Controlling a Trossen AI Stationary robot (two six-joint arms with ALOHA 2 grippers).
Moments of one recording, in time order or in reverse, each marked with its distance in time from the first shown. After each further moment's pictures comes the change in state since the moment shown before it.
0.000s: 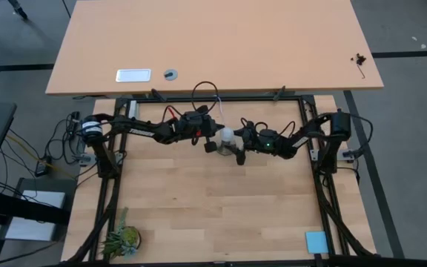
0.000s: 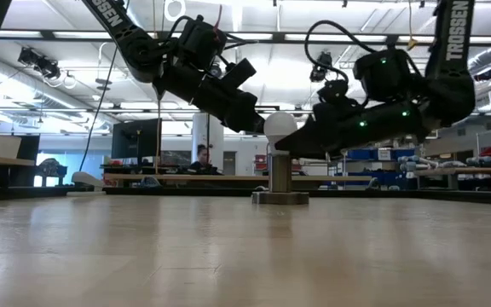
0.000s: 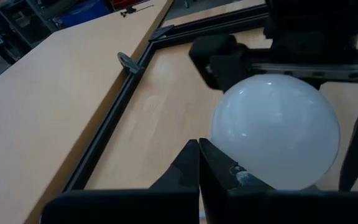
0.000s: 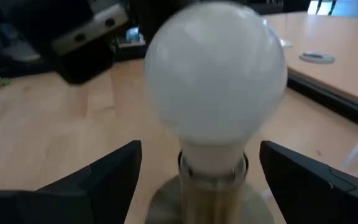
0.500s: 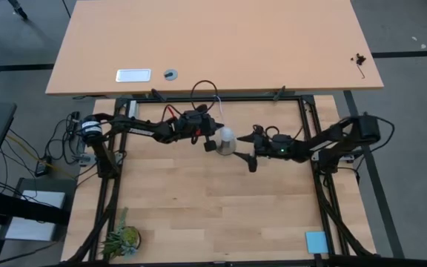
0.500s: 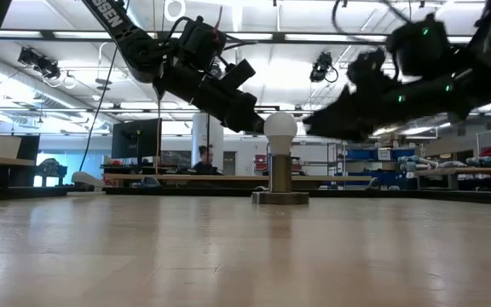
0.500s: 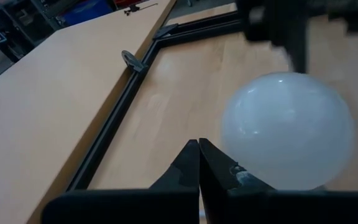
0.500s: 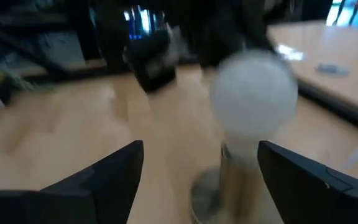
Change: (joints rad) left arm 0.009 -0.001 0.001 -0.002 -0.002 -0.003; right arm 0.104 -0.301 -0.139 -0.135 0.037 0.018
